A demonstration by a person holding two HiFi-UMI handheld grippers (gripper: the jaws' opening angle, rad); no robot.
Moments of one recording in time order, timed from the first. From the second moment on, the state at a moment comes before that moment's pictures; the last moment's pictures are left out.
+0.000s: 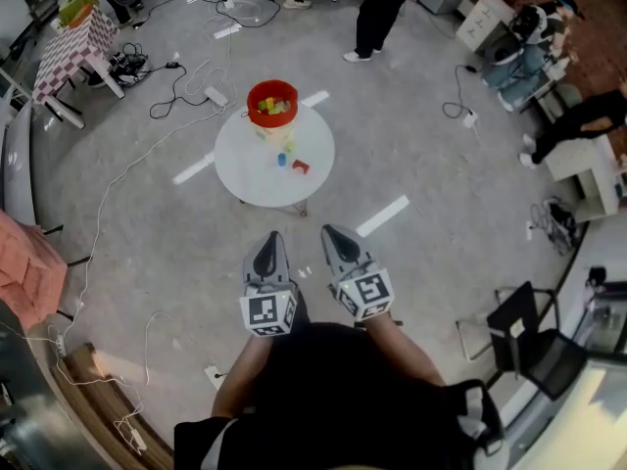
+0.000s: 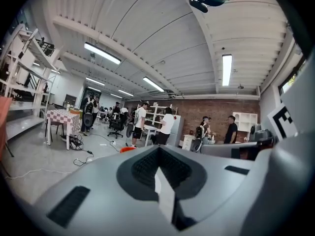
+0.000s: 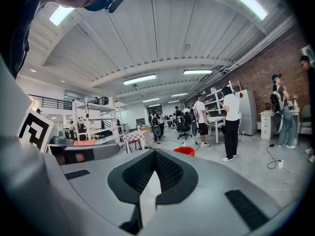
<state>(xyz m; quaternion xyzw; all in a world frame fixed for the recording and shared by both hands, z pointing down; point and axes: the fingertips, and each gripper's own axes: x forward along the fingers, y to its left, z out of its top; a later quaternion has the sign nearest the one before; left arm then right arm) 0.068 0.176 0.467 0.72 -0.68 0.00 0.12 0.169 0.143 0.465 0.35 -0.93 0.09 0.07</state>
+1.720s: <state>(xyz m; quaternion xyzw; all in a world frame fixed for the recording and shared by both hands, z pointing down) -0.023 -0.120 0.469 0.64 -0.76 -0.01 0.13 0.049 -0.157 0.571 0.23 -0.95 0.13 0.19</state>
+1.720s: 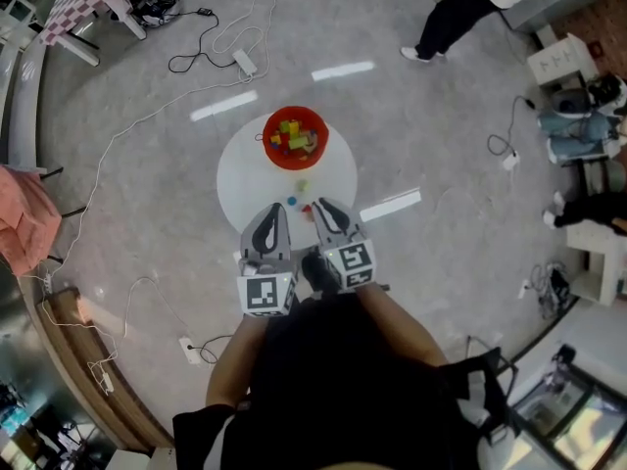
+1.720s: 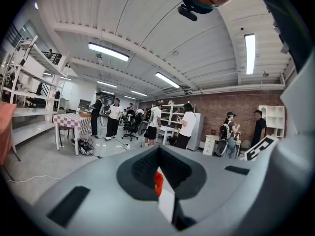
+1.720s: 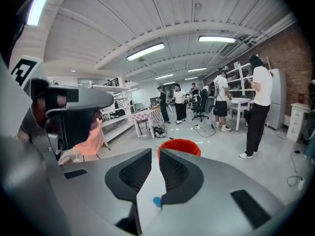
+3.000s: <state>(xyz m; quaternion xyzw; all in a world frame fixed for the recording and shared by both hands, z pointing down) -0.061 -0.151 0.511 0.66 -0.72 0.00 0.19 0.086 -0.128 0.873 0.15 -0.76 0.18 0.61</state>
